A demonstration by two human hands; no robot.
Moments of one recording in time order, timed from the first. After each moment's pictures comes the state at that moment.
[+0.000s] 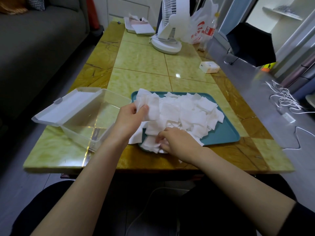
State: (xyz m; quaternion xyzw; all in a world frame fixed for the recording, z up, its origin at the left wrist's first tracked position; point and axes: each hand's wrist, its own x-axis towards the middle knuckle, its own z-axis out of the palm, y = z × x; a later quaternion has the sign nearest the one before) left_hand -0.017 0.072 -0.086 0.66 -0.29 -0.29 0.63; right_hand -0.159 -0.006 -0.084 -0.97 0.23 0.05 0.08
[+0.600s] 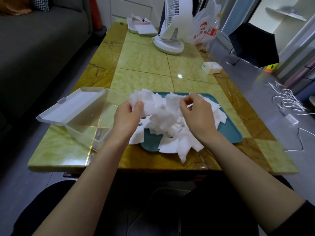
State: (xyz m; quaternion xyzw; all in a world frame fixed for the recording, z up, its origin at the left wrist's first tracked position) left_hand -0.012 0.077 -0.083 0.70 -0.25 -0.24 0.63; right_hand -0.151 -0.033 -0.047 -0.84 0.39 -0.32 0.19
